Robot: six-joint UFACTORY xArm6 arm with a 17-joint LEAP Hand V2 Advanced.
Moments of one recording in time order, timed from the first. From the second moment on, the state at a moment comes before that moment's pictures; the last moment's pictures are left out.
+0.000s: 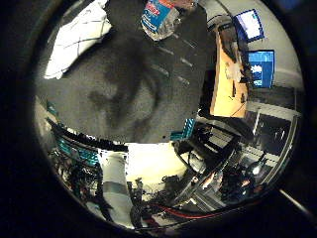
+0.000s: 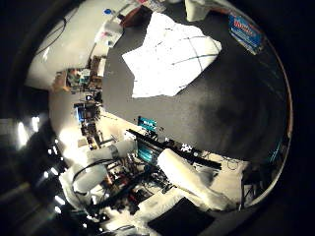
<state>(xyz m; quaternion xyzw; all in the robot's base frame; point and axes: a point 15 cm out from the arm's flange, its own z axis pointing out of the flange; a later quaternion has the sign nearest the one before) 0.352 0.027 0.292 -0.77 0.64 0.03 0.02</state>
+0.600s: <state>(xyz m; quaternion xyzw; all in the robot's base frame) 0.343 0.034 0.313 -0.77 0.64 0.02 0.05</state>
